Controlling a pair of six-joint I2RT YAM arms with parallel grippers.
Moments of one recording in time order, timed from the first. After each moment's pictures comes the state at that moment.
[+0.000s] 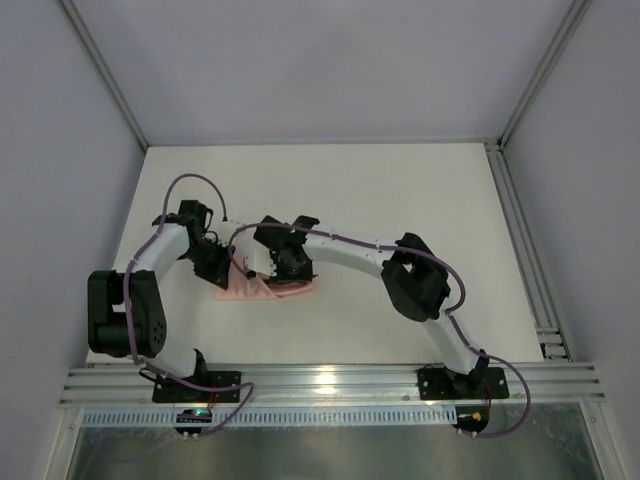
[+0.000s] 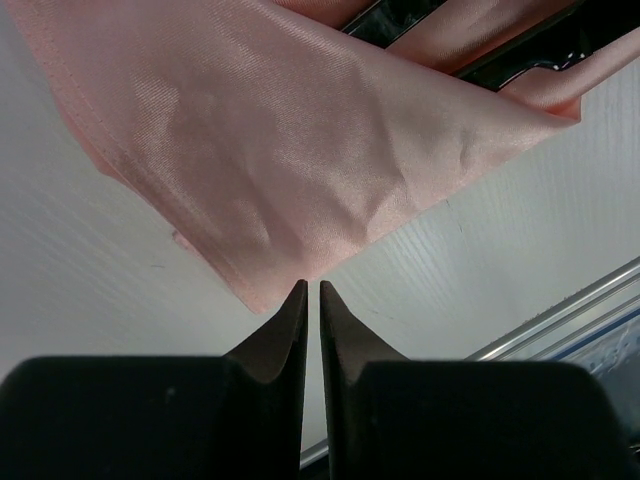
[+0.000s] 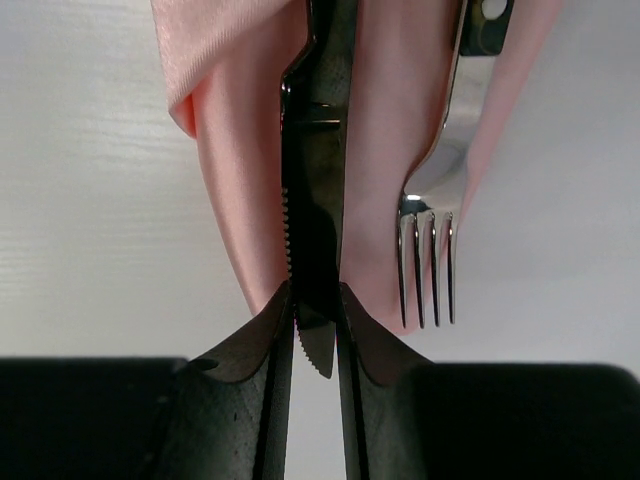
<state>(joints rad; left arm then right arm) -0.02 1.53 0.97 -0.89 0.35 0.45 1.00 2.19 1.81 -0.95 -0.02 -0.67</state>
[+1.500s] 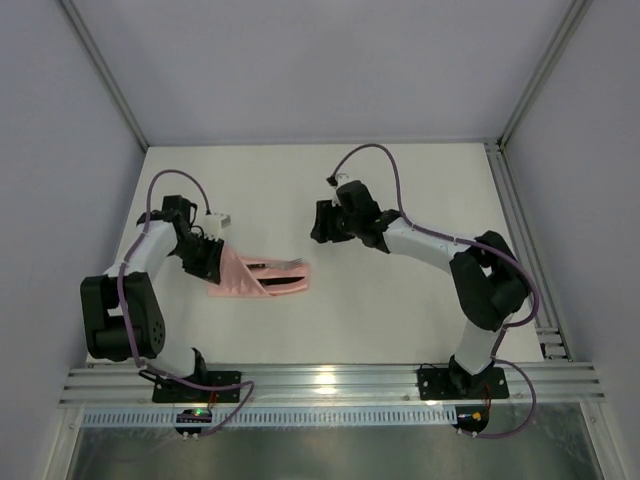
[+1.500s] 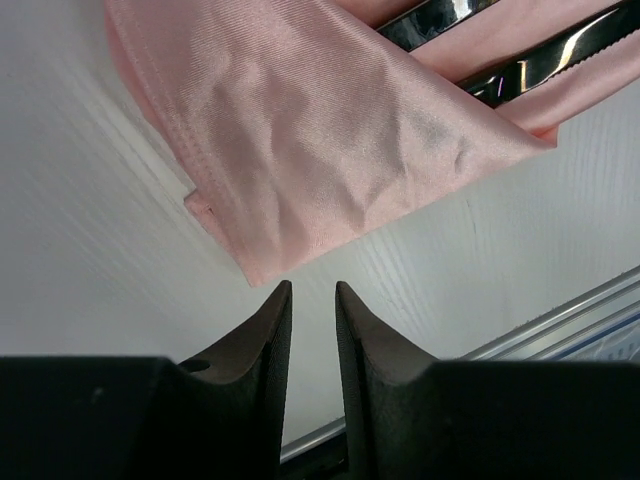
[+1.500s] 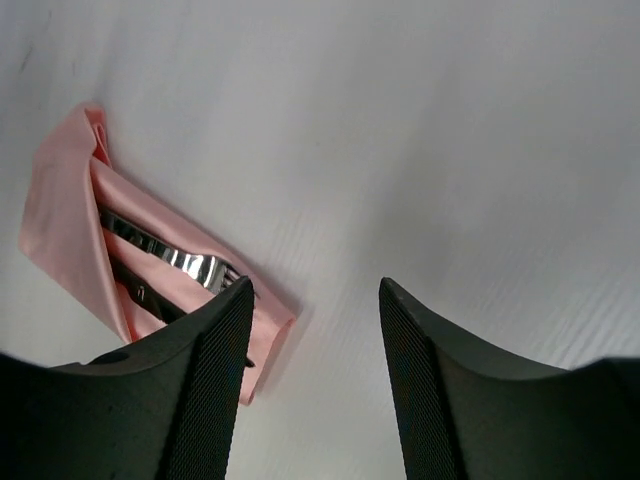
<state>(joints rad) 0.07 1.51 1.01 -0.93 0.36 0.42 0.66 1.73 1.21 -0.07 -0.06 0.39</state>
